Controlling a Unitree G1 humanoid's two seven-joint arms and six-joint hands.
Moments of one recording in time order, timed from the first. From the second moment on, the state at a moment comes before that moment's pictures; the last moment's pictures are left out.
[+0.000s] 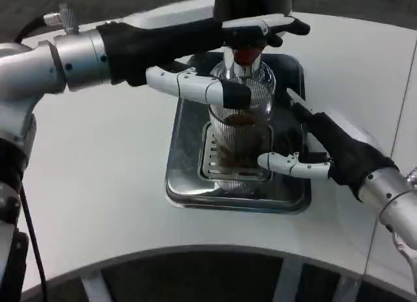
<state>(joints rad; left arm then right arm) -1.29 0.56 -0.14 1.04 -0.01 -0.95 -1.00 -0.52 -0.36 0.10 -0.01 -0.36 0.25 0.28</state>
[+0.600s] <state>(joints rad) -1.29 0.57 -0.14 1.04 -0.01 -0.95 -1.00 -0.58 -0.35 0.11 0.02 -0.34 0.23 0.26</state>
